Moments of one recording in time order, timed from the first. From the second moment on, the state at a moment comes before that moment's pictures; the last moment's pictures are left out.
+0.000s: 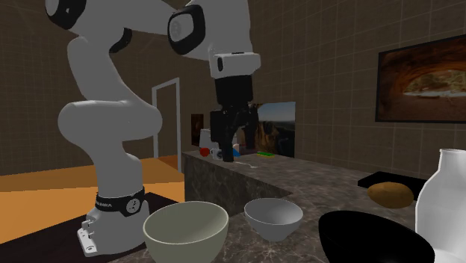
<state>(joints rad) 0.04 -0.66 0.12 -2.72 0.23 2.11 0.01</state>
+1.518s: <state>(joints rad) 0.15 -0.16 0.21 -2.79 0.46 2.65 0.03</state>
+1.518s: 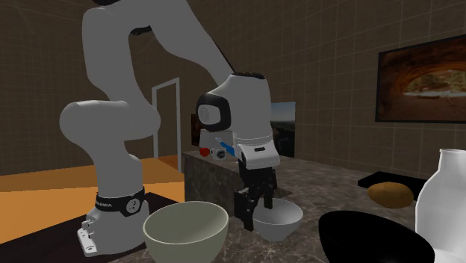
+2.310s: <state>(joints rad) 0.15 -0.16 0.21 -2.79 0.46 2.66 0.03</state>
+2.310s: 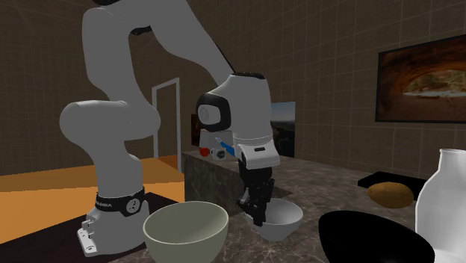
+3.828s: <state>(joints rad) 0.11 -0.46 0.20 -2.70 0.35 2.27 0.14</state>
